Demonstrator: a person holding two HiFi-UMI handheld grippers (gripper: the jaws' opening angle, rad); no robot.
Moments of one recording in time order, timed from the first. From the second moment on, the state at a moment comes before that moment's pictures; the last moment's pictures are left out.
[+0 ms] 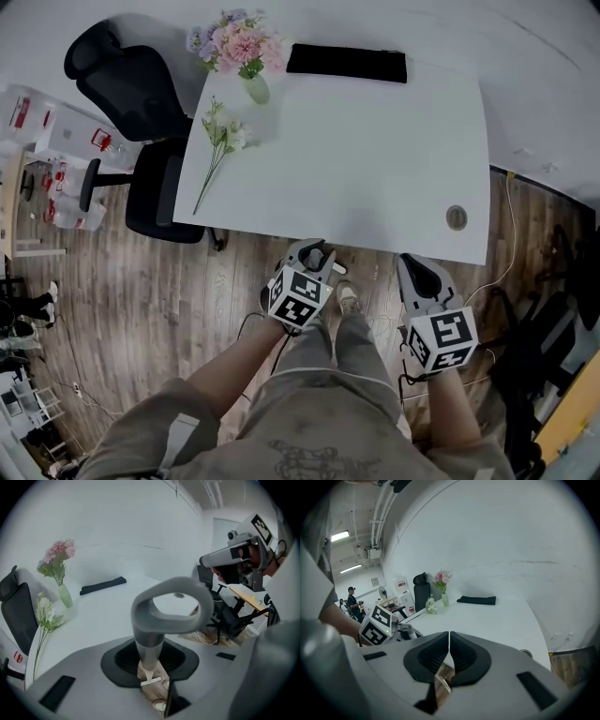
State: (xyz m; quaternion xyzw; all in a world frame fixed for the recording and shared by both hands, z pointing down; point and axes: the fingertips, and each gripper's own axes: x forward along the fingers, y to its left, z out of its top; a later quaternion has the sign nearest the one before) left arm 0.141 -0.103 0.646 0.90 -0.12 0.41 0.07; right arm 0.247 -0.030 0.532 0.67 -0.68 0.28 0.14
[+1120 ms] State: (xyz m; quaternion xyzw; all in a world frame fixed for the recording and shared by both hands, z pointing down) left arm 0.124 -0.123 0.547 0.93 -0.14 0.34 0.08; right arm 0.250 -0.047 0.459 0.68 -0.70 0.21 0.12
